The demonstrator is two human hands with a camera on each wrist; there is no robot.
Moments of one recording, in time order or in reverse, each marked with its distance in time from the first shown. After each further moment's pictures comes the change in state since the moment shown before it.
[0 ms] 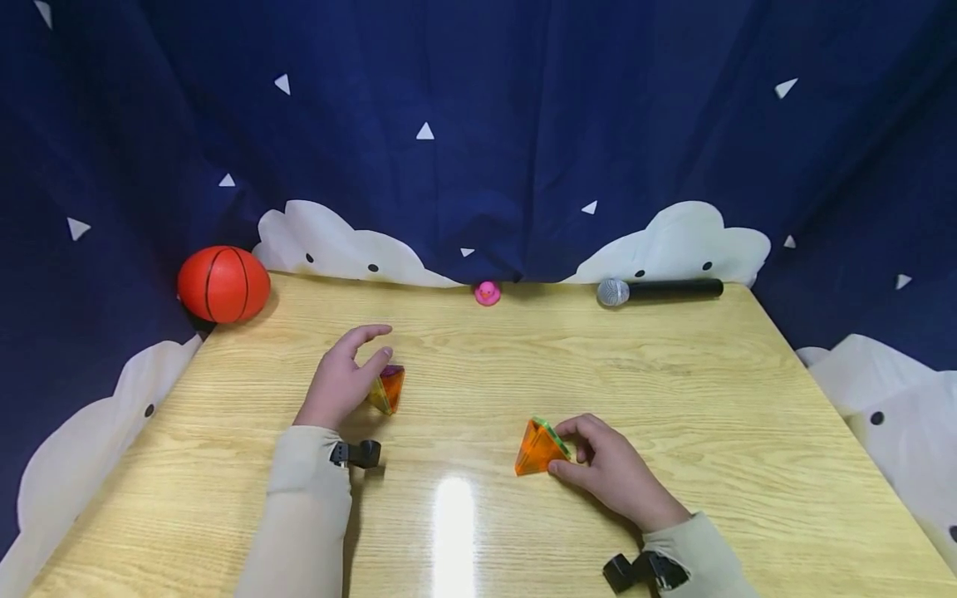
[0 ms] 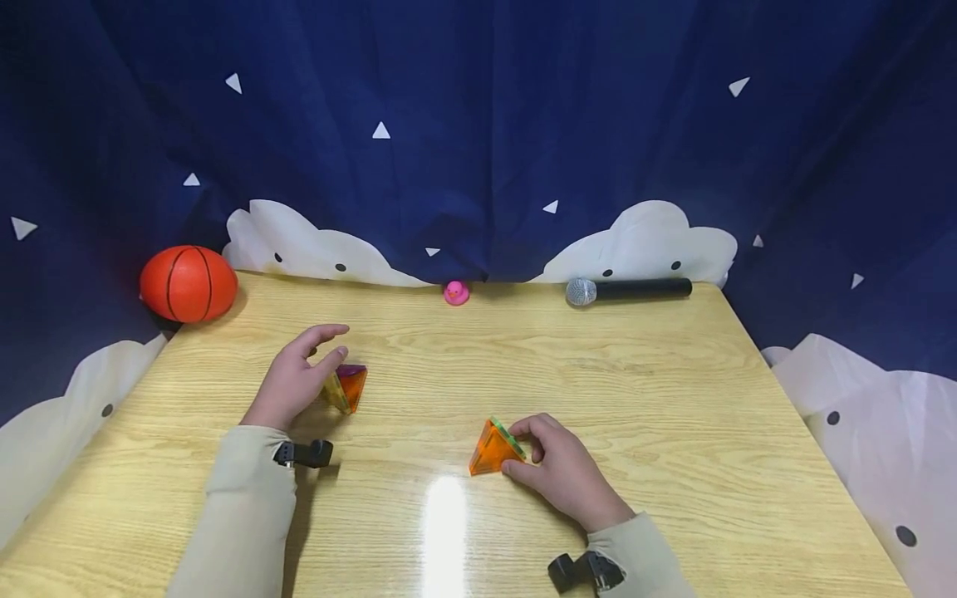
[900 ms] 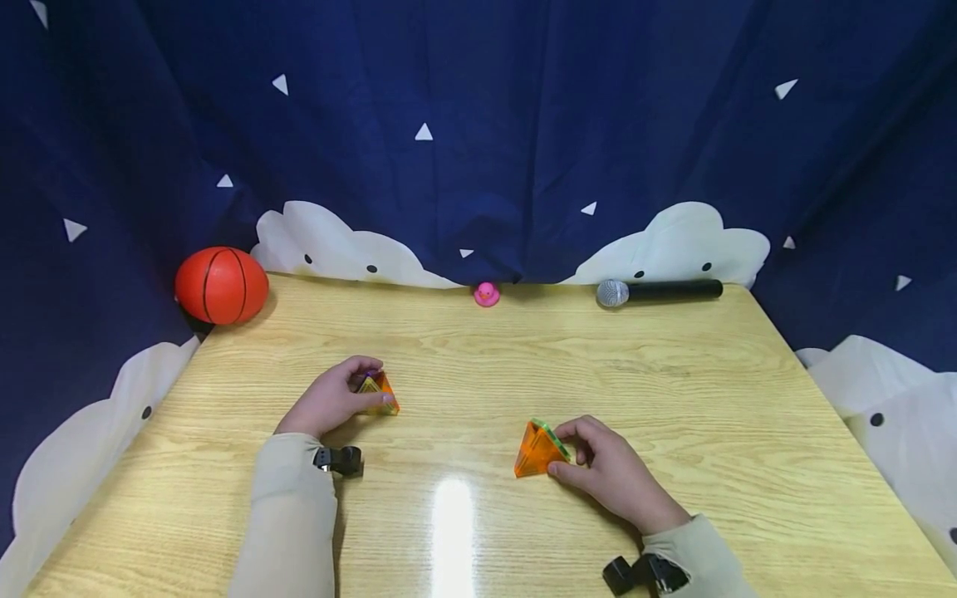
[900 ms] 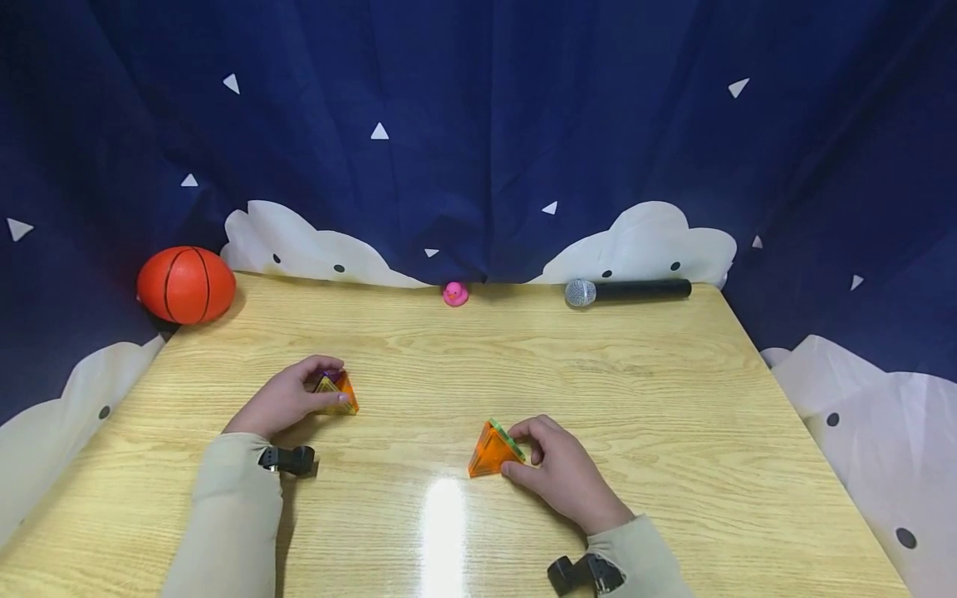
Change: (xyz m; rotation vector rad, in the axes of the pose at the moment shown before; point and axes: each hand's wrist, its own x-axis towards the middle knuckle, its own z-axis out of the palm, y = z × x) left_hand -0.003 -0.038 -0.008 -0.002 -0.292 -0.134; right_hand 0.000 0.003 0.001 0.018 -0.004 -0.008
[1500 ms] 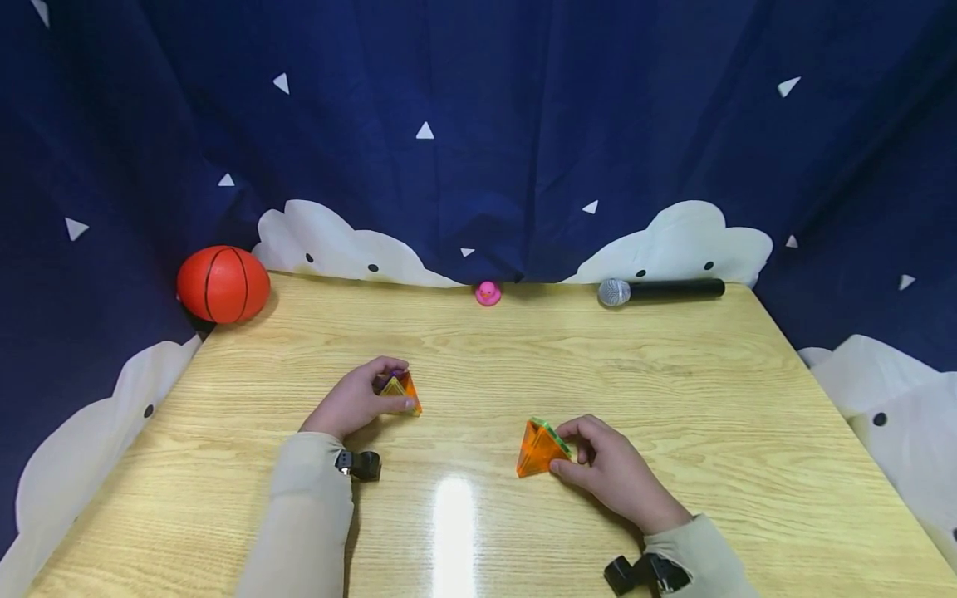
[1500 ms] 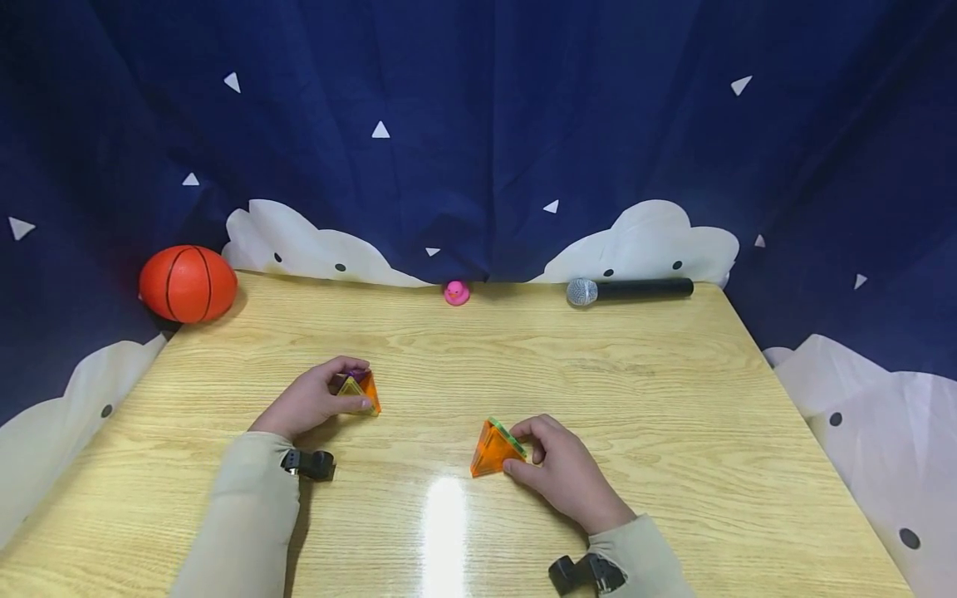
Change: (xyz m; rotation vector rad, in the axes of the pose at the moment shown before) left_hand 0.007 0.012 0.023 -0.043 -0.041 0.027; right_hand 0.000 -0.001 0.000 -0.011 0.013 0.007
